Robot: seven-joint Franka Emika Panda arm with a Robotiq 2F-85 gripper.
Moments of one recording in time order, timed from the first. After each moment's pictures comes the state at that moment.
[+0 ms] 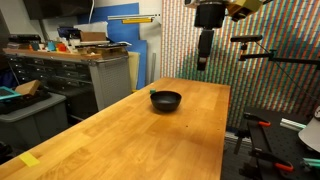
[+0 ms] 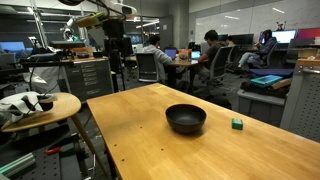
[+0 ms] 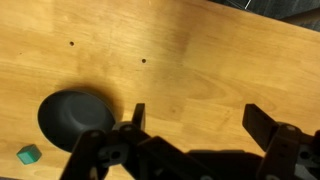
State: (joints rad) arm 0.14 -0.36 0.12 -2.54 0.05 2.26 0.00
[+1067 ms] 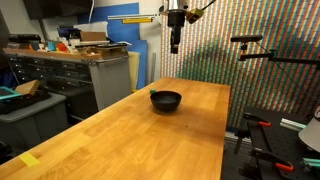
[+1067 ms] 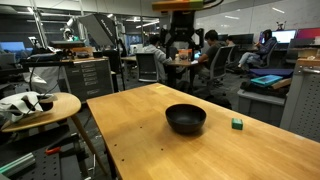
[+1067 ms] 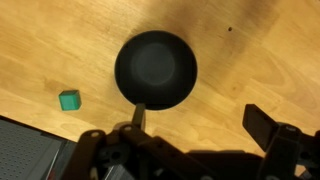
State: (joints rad) arm -0.04 0.11 -0.10 -1.96 0.10 2.06 -0.70
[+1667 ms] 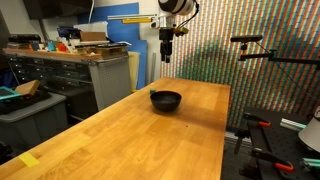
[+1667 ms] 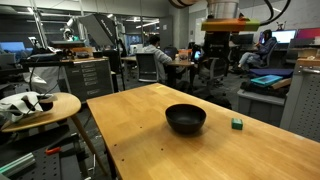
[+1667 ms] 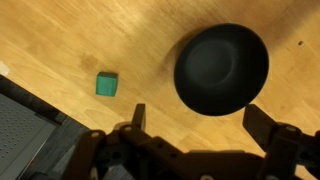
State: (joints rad) arm -0.16 0.44 -0.08 -1.64 0.10 2.06 -0.99
